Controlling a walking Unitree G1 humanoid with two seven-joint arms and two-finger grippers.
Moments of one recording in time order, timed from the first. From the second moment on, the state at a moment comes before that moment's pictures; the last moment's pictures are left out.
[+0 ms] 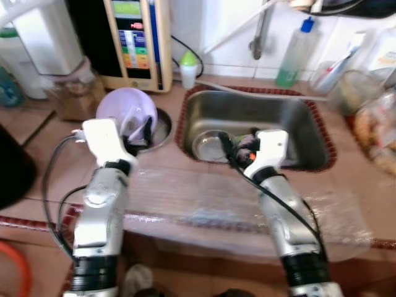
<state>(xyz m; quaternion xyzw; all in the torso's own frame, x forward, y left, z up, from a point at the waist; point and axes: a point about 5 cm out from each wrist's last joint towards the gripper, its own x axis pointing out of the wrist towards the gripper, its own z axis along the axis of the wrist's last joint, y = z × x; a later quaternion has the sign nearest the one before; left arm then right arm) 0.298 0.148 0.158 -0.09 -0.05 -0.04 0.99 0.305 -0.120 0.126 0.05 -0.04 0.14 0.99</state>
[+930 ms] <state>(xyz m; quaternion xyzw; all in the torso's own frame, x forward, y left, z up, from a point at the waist) 0.311 0.171 0.153 -0.05 -0.02 0.00 1.00 0.304 -0.113 0.126 0.06 -0.04 0.15 0.99</state>
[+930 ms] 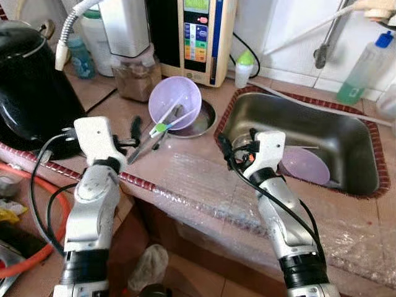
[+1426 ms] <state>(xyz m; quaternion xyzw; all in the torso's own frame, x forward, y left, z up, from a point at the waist) 0.345 0.156 0.159 -0.07 0.00 -0.06 1.00 0.277 -0.125 0.116 0.06 -0.01 0.12 0.99</state>
